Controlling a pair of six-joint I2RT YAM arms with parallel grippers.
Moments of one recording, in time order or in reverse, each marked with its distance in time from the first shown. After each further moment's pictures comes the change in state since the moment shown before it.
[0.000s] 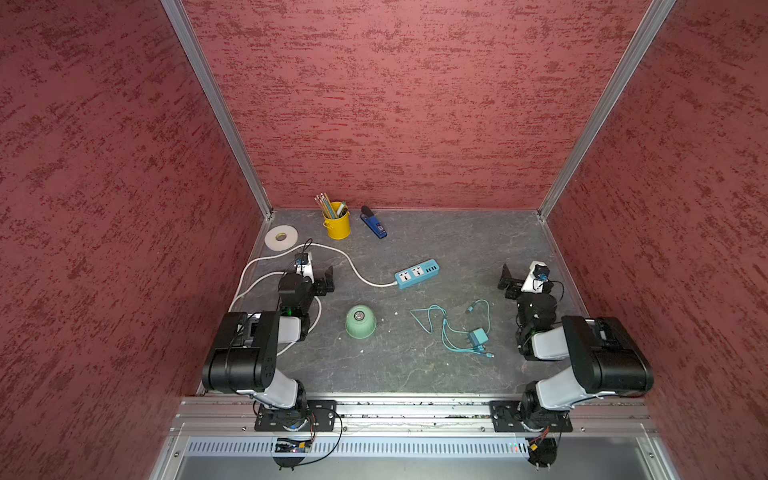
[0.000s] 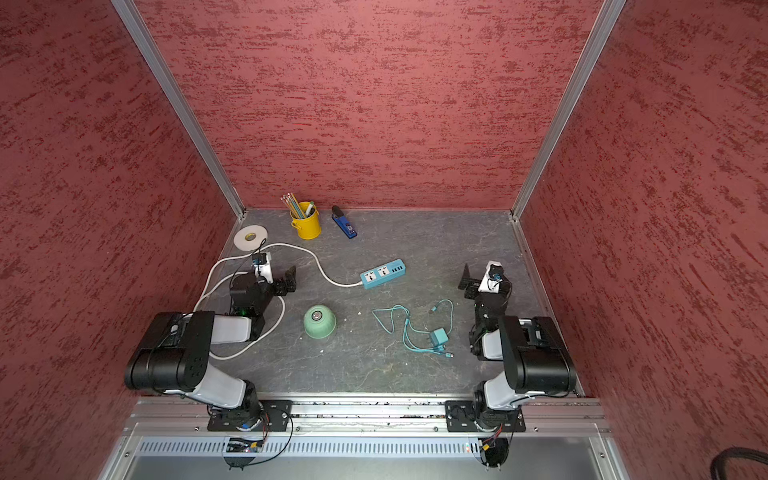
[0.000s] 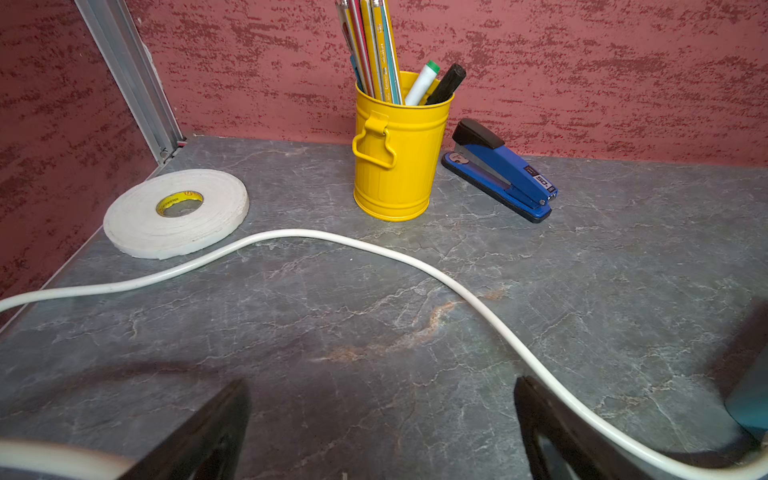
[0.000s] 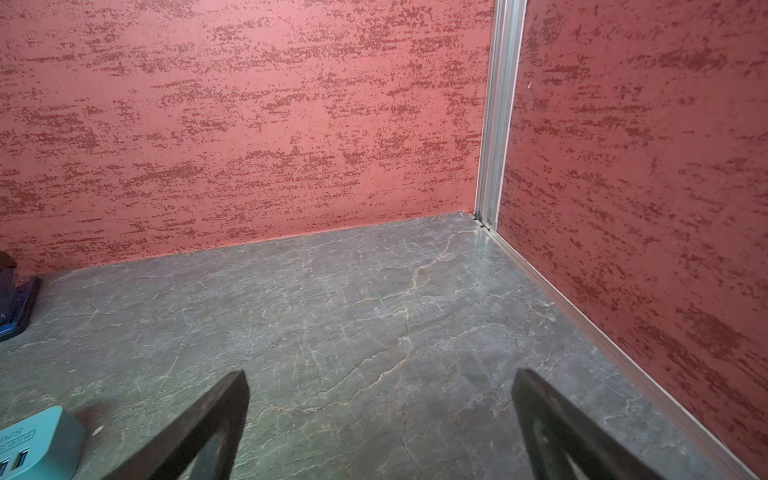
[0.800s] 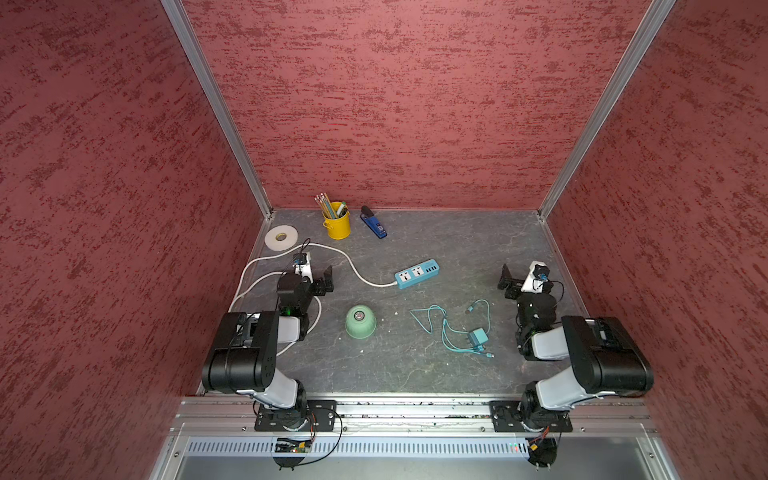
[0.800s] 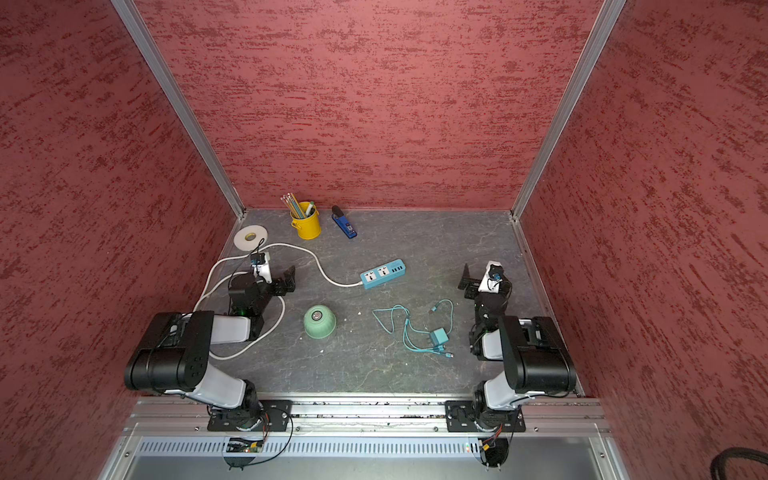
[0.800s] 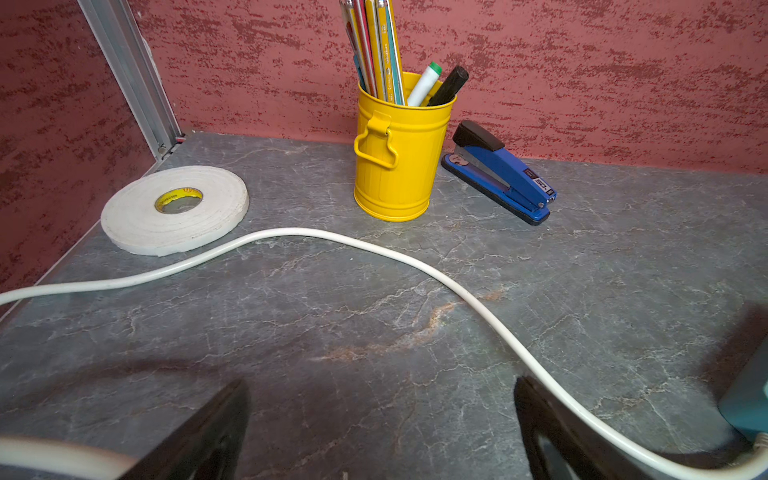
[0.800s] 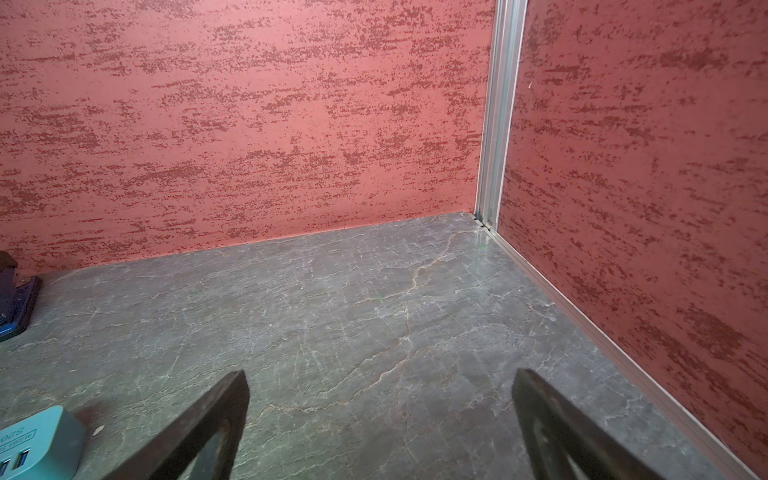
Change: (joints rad) left arm 0.013 0.000 0.000 0.000 0.023 -0.016; right arm 0.001 0.000 0.000 0.000 0.000 0.000
